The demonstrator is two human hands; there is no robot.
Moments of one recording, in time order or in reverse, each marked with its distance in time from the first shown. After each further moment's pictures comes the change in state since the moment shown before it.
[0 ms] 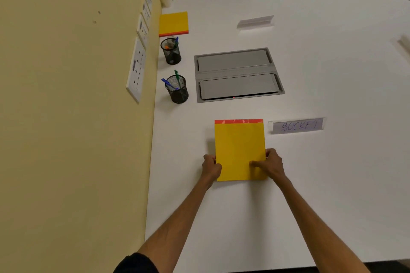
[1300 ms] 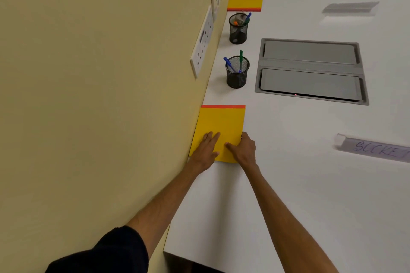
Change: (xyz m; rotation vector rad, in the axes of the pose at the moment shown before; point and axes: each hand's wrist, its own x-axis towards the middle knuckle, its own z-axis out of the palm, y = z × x) left_hand 0.025 -0.069 -0.149 0.621 0.124 0.299; right_hand -0.015 -0.120 0.202 -0.120 -0.201 -0.329
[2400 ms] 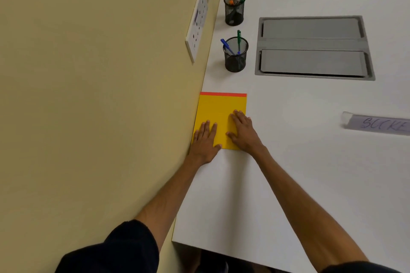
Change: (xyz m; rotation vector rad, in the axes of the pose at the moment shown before) left_hand 0.000 -0.028 0.022 0.288 -0.015 -0.007; right_hand 0.021 0.027 0.008 -0.426 -0.154 -0.416
